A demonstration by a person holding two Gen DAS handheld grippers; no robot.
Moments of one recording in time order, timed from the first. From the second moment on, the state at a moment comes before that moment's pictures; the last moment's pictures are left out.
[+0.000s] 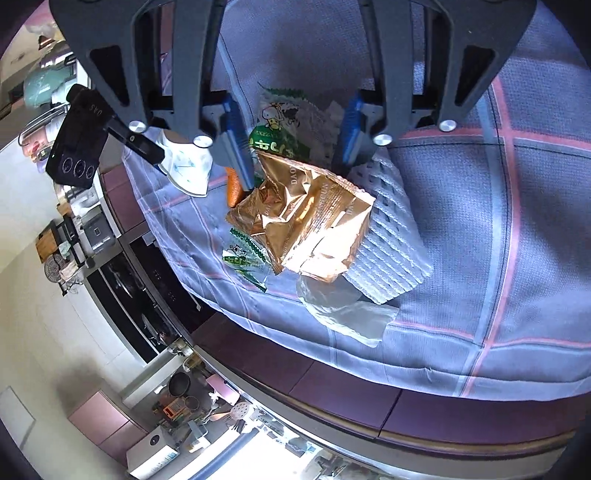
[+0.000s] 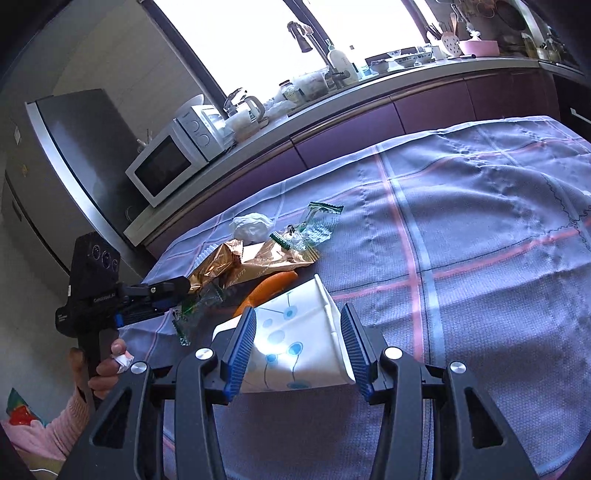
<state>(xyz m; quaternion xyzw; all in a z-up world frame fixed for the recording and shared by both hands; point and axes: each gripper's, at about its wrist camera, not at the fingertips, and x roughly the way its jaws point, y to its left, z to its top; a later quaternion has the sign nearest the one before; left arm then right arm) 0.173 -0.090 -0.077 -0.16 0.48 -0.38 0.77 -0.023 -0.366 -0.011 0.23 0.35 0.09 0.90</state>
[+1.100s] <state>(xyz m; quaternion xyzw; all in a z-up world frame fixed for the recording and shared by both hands) 0.092 0.029 -0.021 -0.11 0.38 -0.33 0.86 -0.030 -0.255 0.022 0.17 0.34 0.25 0.89</state>
